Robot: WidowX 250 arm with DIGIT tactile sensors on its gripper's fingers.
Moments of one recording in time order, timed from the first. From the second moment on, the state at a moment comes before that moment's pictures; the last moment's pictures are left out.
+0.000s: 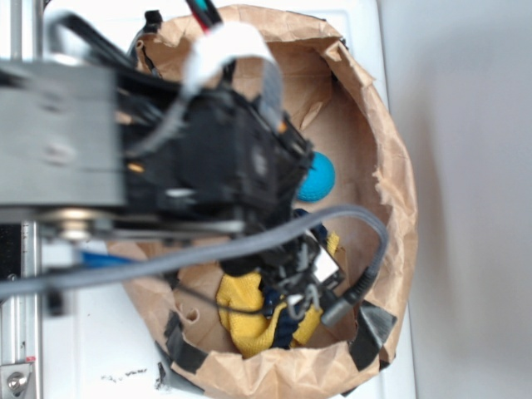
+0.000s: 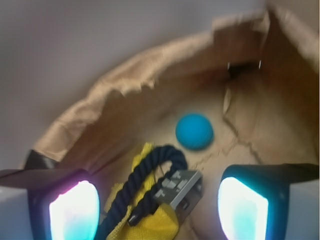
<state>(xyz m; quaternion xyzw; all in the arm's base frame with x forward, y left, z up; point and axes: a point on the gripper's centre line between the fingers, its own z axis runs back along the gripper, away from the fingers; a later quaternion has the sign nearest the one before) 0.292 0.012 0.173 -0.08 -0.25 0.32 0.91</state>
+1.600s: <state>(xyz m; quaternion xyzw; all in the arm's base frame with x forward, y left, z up) 0.298 0.043 0.108 -0.02 -0.19 0.38 0.91</state>
